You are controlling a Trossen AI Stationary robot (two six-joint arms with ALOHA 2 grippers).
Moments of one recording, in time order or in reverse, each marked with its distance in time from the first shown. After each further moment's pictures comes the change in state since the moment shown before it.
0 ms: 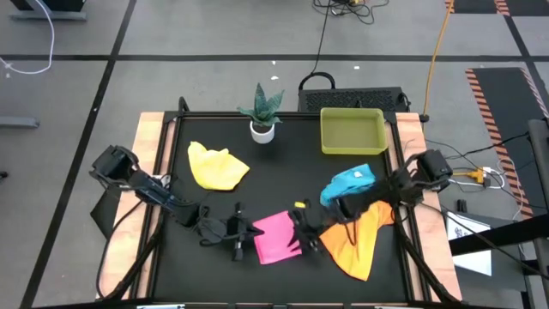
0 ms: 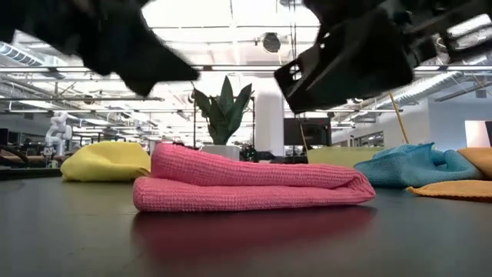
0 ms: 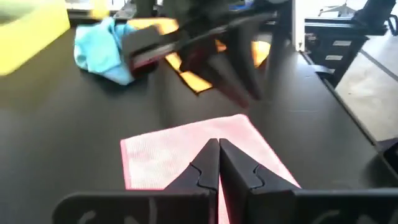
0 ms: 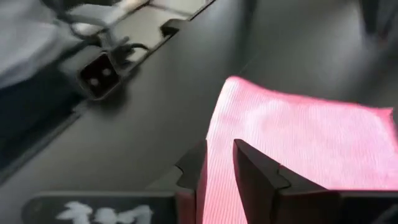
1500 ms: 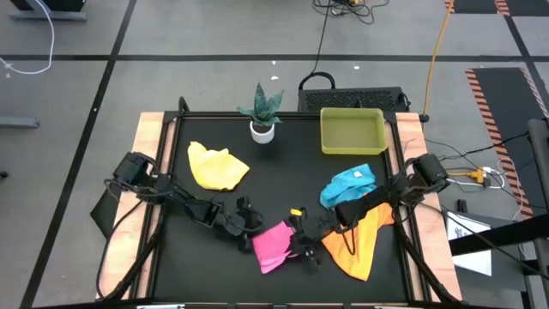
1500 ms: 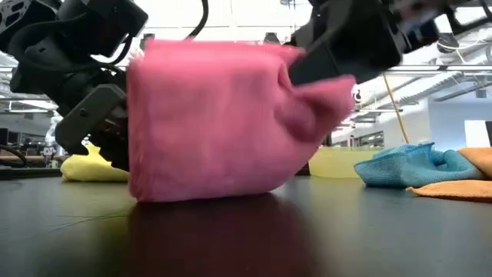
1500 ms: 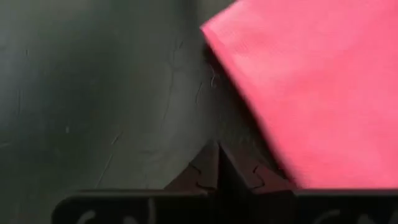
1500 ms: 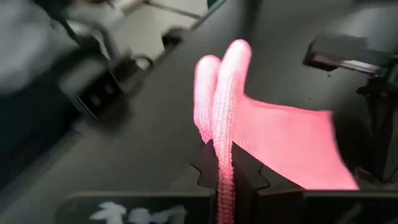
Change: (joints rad) left arm 0.135 0.202 0.001 -0.106 0.114 -0.075; right arm 0.046 0.045 0.103 -0.061 0.054 0.024
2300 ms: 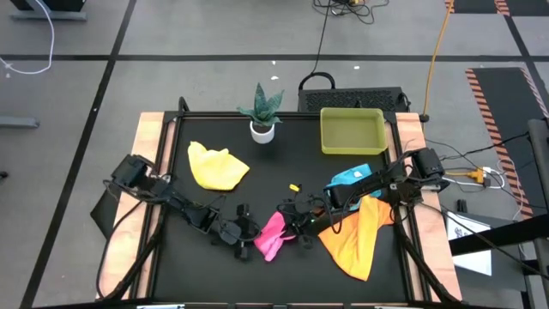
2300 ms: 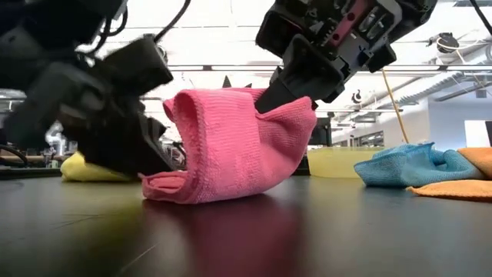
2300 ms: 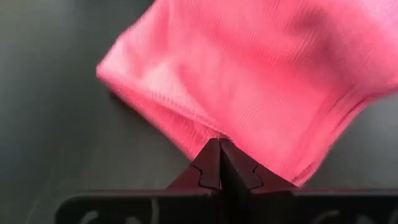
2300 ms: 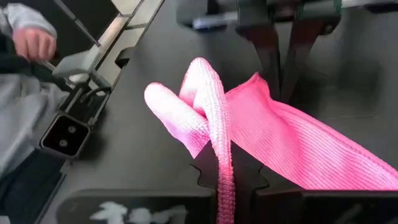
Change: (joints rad) left arm -0.078 -0.004 0.000 0.035 -0.013 0.012; right arm -0.174 -0.001 0.000 -0.043 -0.127 0.289
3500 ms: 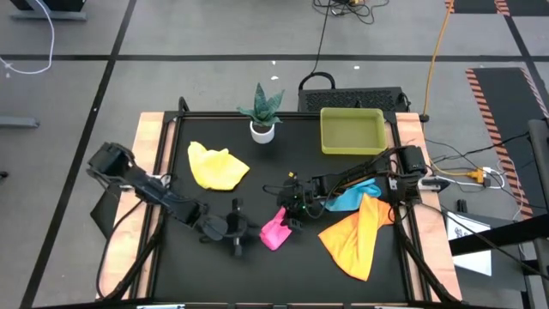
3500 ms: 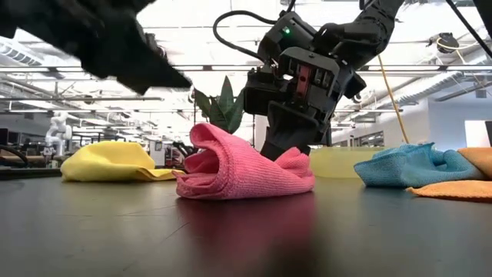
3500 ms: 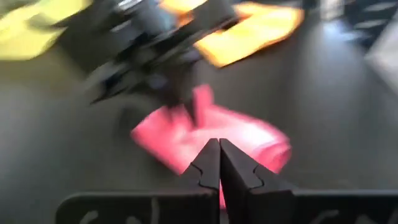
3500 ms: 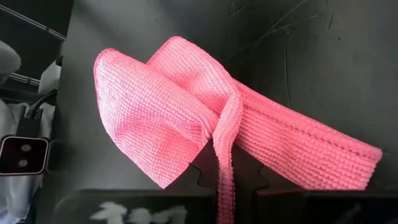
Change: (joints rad) left arm -0.042 -0.257 0.000 -0.065 -0.106 0.098; right arm -0.144 0.126 0.077 -0.186 -0.127 0.166
